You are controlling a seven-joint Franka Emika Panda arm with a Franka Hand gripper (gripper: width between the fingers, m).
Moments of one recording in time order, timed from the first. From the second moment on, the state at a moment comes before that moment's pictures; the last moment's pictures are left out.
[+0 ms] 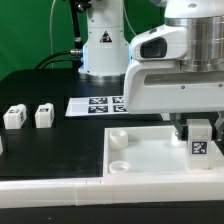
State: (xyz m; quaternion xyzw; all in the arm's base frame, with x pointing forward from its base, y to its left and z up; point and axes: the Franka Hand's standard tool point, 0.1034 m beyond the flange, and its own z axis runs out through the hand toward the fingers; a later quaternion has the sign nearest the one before) arm 0.627 0.114 0.071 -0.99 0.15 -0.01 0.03
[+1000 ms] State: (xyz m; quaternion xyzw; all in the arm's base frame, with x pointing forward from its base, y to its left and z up) arm 0.625 0.117 0.070 -0.69 0.73 0.01 0.03
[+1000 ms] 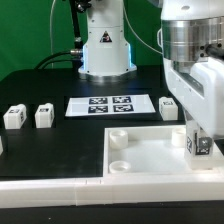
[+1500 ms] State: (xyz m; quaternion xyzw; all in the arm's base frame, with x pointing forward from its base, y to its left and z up) arm 0.626 0.117 0.070 -0.63 0.78 0.02 0.04
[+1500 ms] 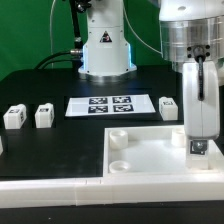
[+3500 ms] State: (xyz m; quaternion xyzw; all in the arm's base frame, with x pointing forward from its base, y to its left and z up) arm 0.625 0.118 0.066 -0.98 0.18 -0.01 0.02
